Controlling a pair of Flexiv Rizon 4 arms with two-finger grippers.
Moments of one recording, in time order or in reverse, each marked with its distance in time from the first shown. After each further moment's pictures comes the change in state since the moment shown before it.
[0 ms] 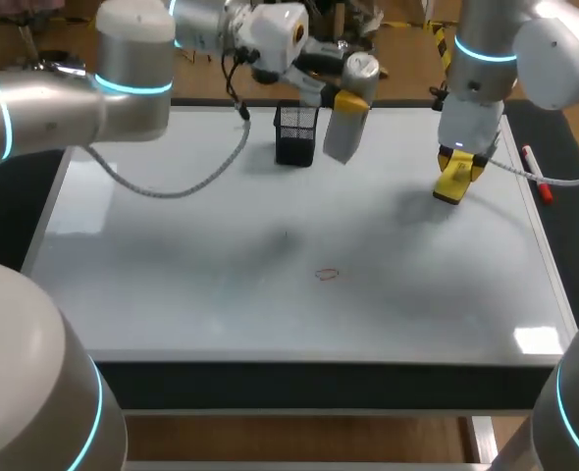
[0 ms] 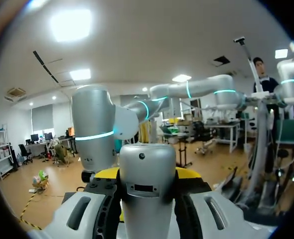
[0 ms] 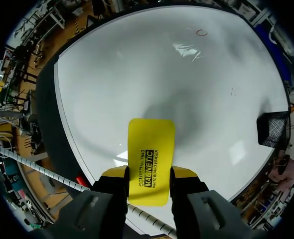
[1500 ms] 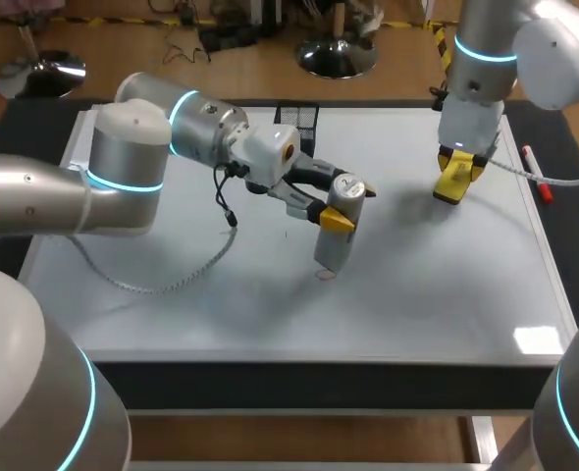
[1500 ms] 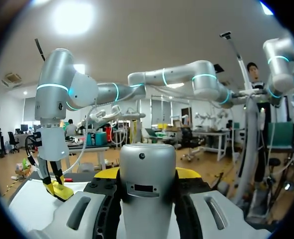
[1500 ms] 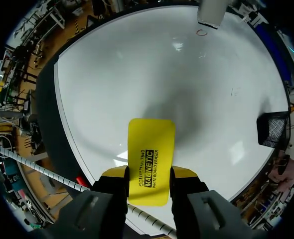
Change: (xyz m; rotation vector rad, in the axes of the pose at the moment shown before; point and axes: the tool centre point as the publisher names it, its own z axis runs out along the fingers) left arm 0.120 0.094 0.040 0.060 0.088 -0.100; right arm 0.000 0.000 0.000 0.000 0.000 0.000
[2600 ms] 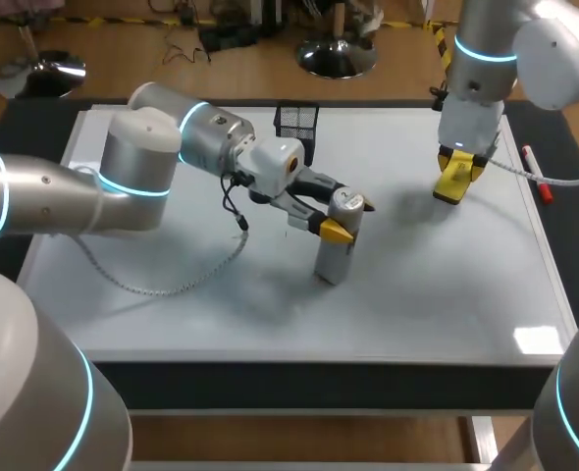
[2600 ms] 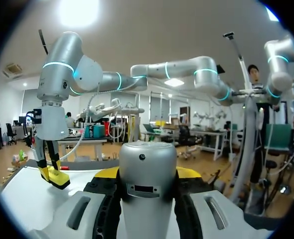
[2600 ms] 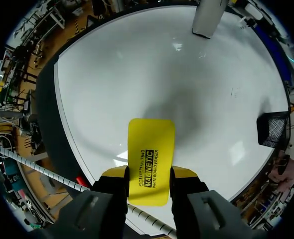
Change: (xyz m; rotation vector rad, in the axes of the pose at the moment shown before) left arm -0.006 0.037 -0.008 -0.045 0.014 -0.043; right arm 0.000 0.000 0.000 0.000 0.000 0.000
